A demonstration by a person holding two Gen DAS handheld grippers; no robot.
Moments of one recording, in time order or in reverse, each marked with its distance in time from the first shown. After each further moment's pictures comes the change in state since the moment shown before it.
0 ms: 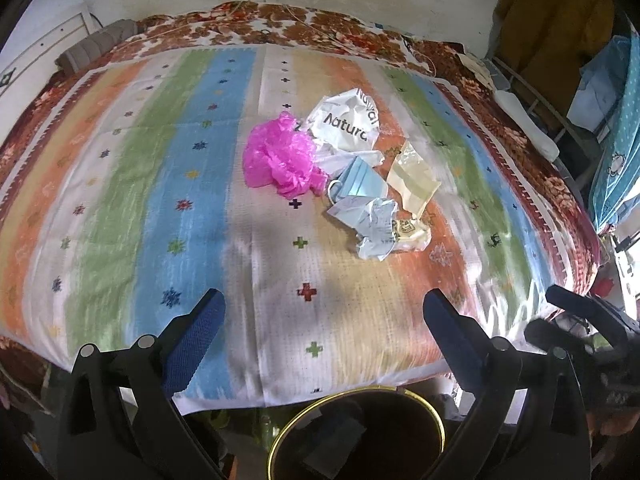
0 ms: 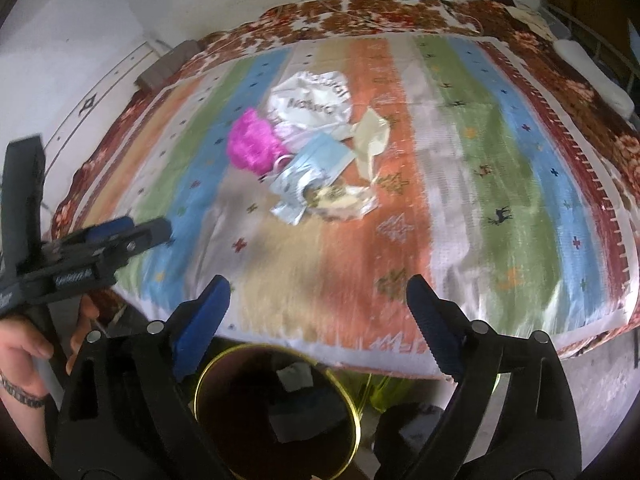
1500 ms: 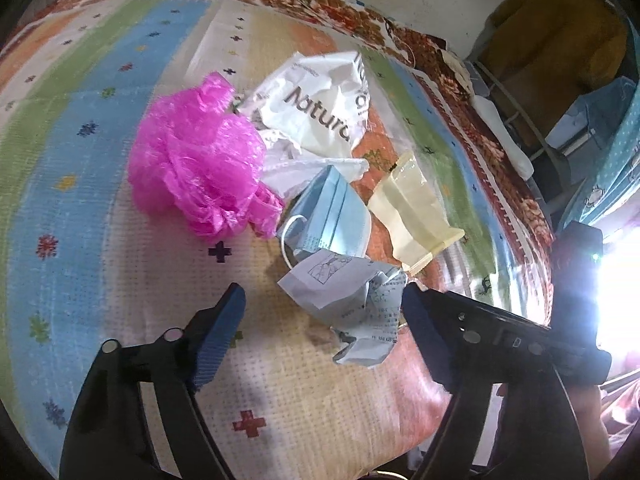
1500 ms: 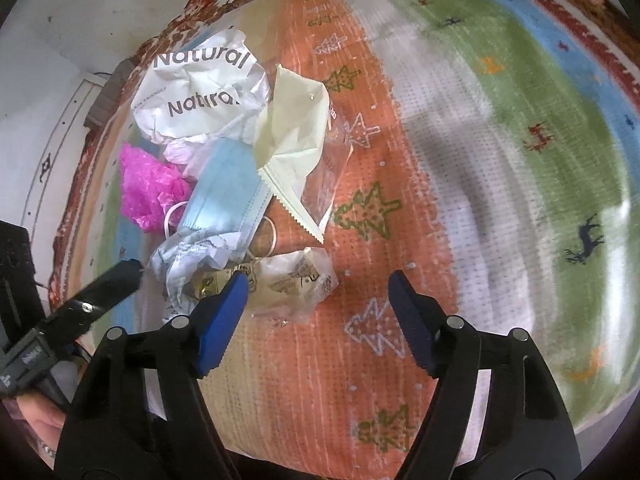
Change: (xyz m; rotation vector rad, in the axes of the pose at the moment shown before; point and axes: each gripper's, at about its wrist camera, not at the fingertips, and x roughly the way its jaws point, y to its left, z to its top) left arm 0.138 0.007 0.057 -0.064 0.083 -0.258; right arm 0.169 -0.077 0.064 0.257 0.136 0.066
